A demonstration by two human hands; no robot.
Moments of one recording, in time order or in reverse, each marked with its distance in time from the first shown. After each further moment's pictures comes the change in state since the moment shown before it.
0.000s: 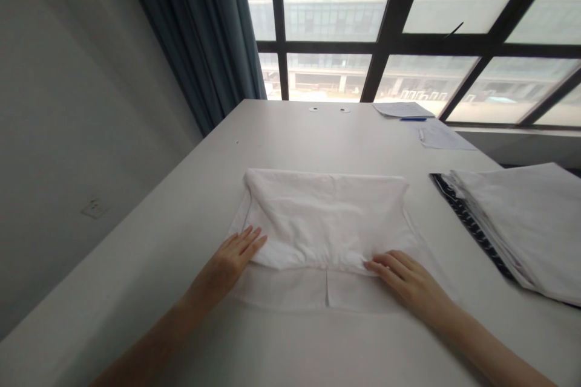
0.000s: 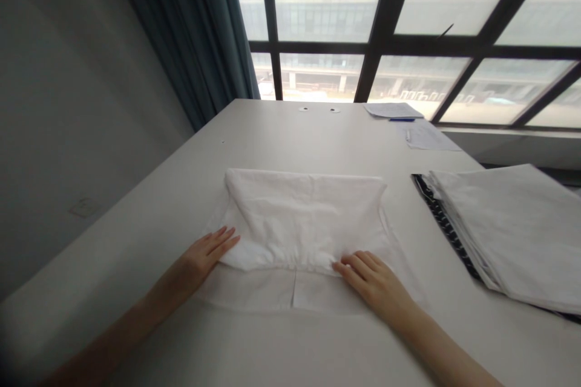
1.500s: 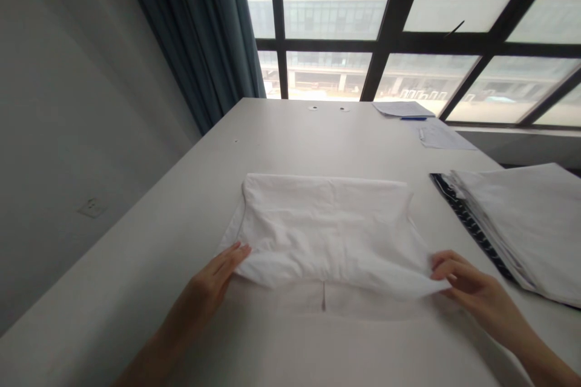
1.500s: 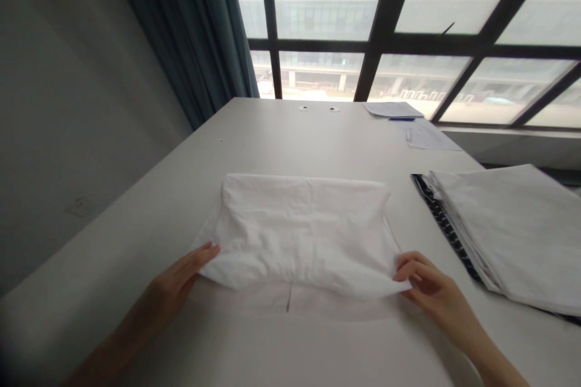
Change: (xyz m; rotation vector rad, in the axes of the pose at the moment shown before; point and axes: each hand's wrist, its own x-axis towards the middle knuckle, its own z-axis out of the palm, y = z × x) left_hand -0.032 0.010 -0.014 -0.085 0.163 -0.060; right_hand -0.050 0.023 -0.044 0.828 0.148 0.912
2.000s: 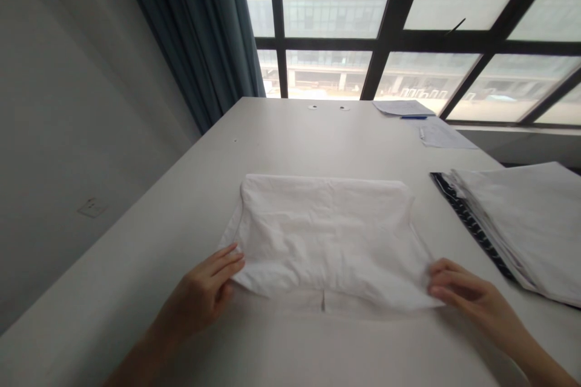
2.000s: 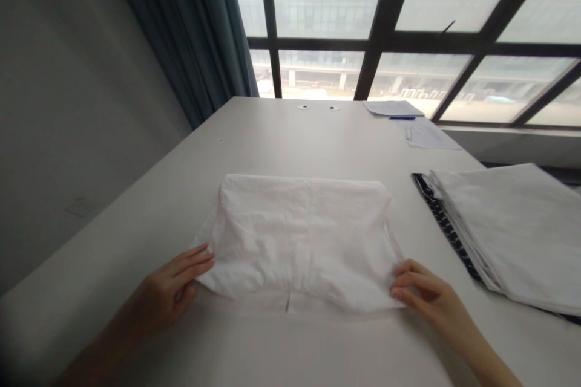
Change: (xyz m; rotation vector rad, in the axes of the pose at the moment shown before) left_hand -0.002 -0.008 -0.007 0.015 -0.022 0.076; right_hand -0.007 -0.011 0.011 -0.054 0.060 0.102
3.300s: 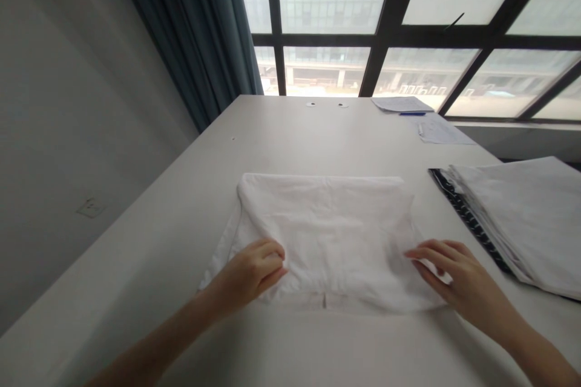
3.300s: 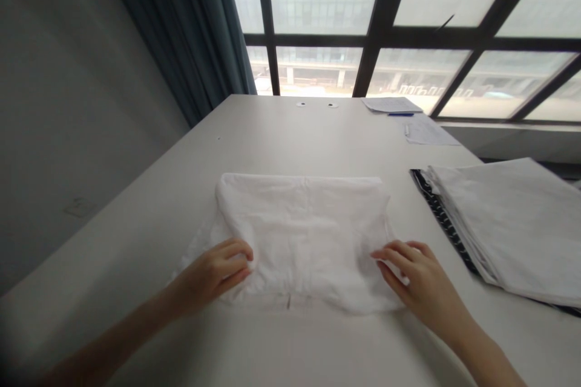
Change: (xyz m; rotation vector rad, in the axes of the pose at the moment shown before) left_hand 0.086 0.054 -0.001 -0.325 -0.228 0.081; right_hand 0.021 -0.015 0.004 -0.700 -0.047 -0.551
